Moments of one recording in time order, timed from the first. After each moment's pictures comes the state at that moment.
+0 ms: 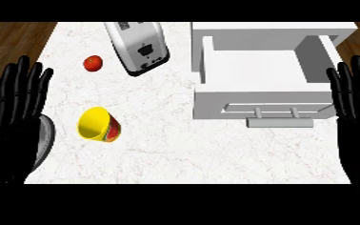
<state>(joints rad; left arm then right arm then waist) 0.01 0.13 0.01 -2.10 0.01 -0.01 0.00 0.01 -0.11 -0.02 -2.10 0.01 -0.03 0.01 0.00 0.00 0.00</state>
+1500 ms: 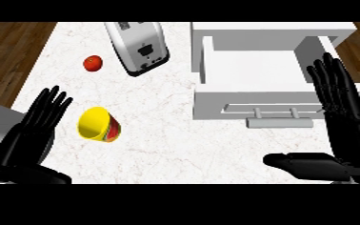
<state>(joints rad) 0.06 0.24 0.21 -1.56 0.35 -0.50 -0.17 -0.03 -0.14 -0.03 -2.01 0.03 0.08 0.00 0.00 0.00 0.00</state>
